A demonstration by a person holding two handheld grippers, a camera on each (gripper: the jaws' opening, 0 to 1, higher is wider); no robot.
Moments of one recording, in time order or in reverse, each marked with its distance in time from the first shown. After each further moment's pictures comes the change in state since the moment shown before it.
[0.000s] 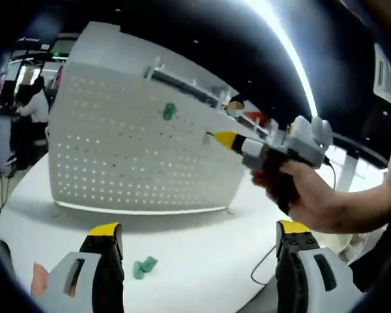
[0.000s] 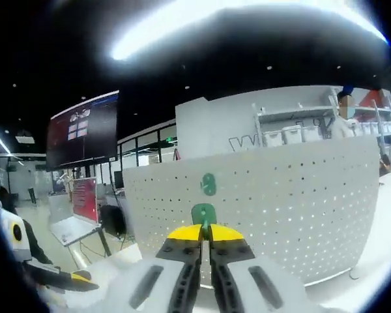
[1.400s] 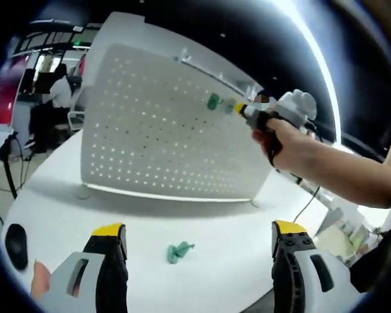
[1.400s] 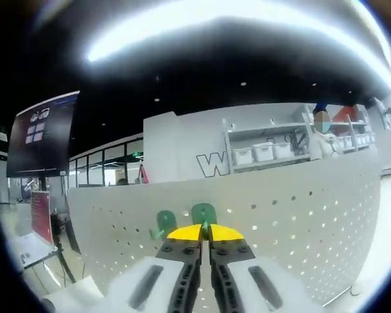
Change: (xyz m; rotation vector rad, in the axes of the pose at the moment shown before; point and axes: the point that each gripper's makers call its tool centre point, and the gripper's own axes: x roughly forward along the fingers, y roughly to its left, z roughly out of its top) left arm -0.021 0.064 -0.016 -0.070 0.059 0.144; right arm 0.099 -0.038 0.027 -0.033 -0.108 -0.203
